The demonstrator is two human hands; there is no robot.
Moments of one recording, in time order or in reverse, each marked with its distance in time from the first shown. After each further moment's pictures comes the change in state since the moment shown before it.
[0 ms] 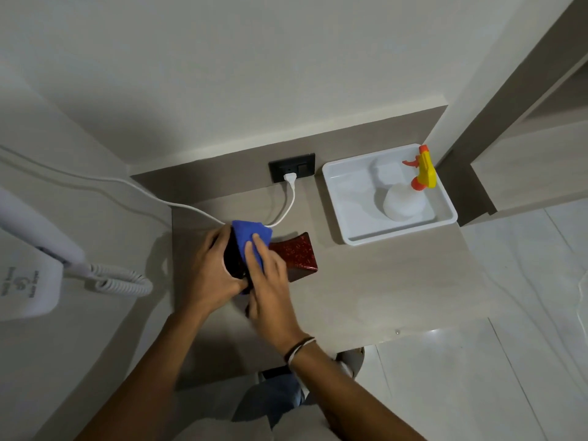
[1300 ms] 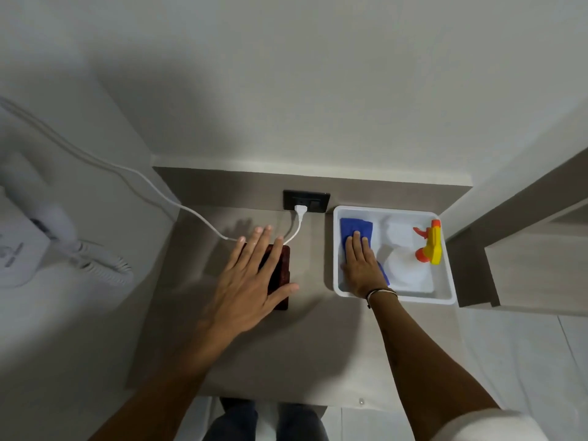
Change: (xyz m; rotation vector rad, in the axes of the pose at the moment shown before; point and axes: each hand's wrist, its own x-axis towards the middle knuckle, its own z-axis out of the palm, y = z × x) left_hand 0.020 0.060 0.065 0.523 0.090 0.213; right_hand 0.129 0.206 -0.156 -0.875 -0.558 0.124
